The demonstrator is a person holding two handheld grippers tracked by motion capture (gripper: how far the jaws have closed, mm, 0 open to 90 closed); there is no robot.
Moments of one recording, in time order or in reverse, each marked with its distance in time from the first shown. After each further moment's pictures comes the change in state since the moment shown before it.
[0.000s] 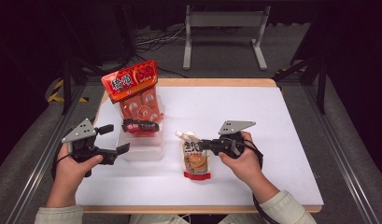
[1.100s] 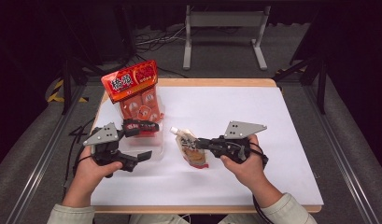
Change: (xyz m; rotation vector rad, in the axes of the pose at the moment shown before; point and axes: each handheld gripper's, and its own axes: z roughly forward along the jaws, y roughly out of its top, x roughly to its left) left arm -0.039 0.012 0.043 -0.046 -0.227 0.056; right arm 0.029 0.021 -0.027 -0.166 0.058 -0.093
